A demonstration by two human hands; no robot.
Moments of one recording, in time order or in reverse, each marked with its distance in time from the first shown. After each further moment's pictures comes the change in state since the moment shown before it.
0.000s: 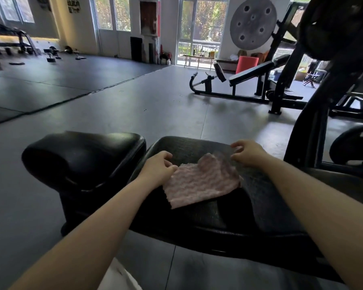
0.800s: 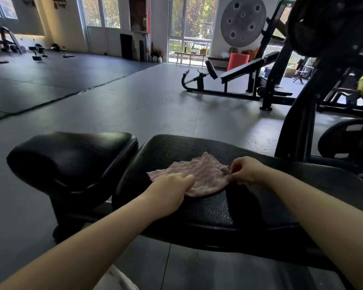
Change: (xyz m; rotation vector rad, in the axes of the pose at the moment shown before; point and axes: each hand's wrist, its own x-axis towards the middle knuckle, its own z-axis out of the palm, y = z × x) left_hand -0.046 0.013 0.021 0.526 -0.270 0.610; right_hand -0.019 0.042 0.012 -0.081 -0.164 0.047
